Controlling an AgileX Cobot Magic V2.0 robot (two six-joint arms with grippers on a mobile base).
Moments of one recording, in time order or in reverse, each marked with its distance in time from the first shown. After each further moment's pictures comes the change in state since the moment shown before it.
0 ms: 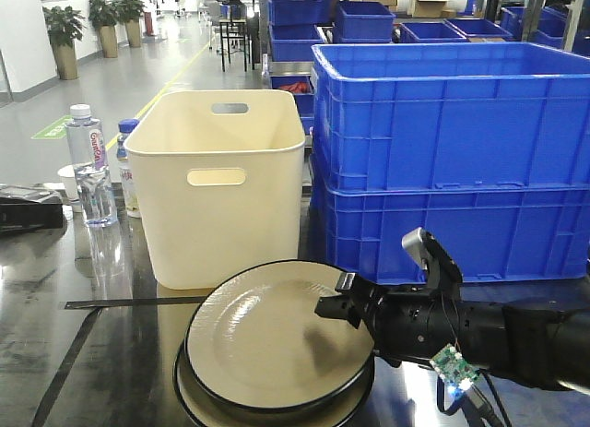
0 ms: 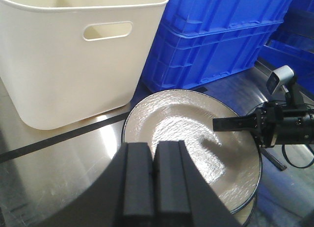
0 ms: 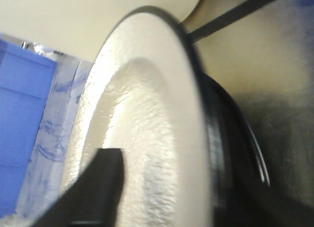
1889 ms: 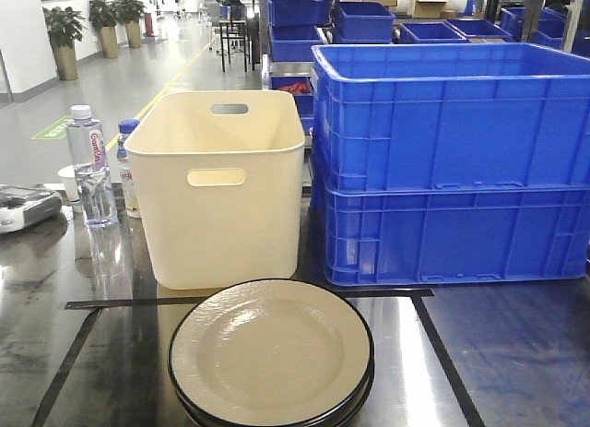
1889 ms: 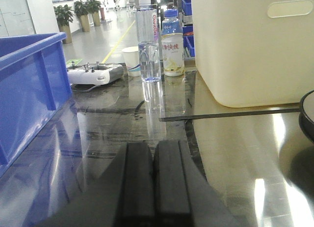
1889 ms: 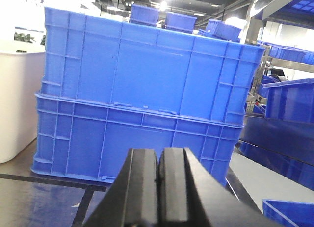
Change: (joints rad) left arm -0.052 -0.931 0.902 0.910 -0.735 -0.650; right arm -0.188 -1.171 0.705 -1.373 -0.716 0.459
